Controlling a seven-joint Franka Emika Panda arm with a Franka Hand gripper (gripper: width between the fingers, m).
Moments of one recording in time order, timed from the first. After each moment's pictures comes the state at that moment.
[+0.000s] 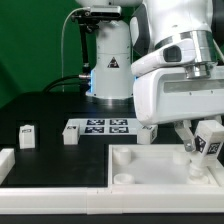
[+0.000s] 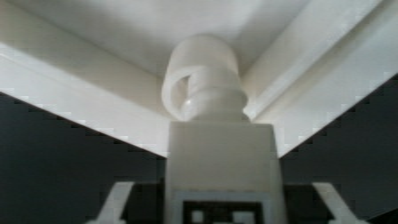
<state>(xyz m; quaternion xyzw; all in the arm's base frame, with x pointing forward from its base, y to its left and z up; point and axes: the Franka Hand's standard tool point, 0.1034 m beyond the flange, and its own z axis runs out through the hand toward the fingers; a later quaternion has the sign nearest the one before) 0.619 0.116 0.074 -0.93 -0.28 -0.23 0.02</state>
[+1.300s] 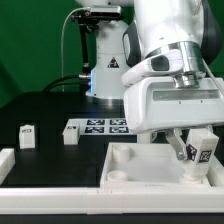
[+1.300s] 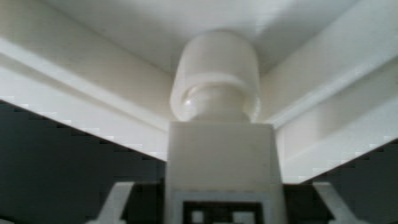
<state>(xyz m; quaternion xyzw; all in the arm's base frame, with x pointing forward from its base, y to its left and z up) 0.621 0.107 0.062 -0.92 -0.28 -0.27 0.01</state>
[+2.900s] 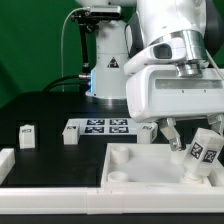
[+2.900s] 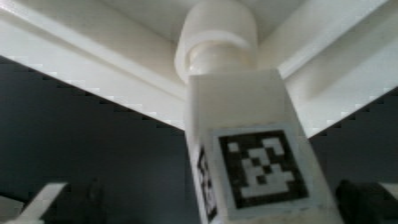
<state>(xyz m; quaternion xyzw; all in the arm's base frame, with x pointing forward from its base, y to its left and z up) 0.626 0.110 0.082 -0.92 -0.27 -0.28 0.01</state>
